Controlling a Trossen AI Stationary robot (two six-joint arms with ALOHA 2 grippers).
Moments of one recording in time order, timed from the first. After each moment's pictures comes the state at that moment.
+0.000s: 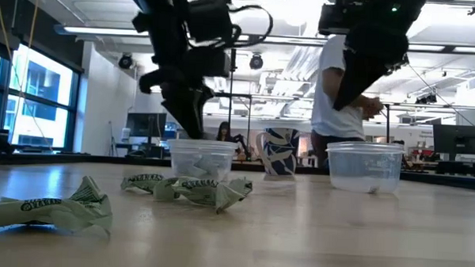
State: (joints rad) left arm 0.12 1.69 1.13 -0.58 0.00 0.34; right arm 0.24 1.48 1.04 -0.78 0.48 0.50
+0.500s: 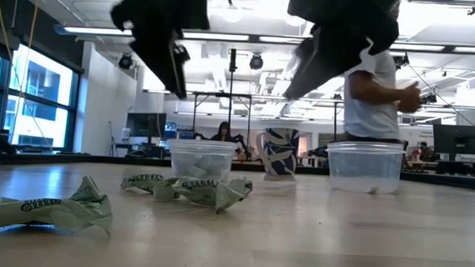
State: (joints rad) left arm -0.04 1.50 1.13 -0.73 -0.07 -0.01; right arm 0.20 1.55 1.04 -0.39 0.23 0.05
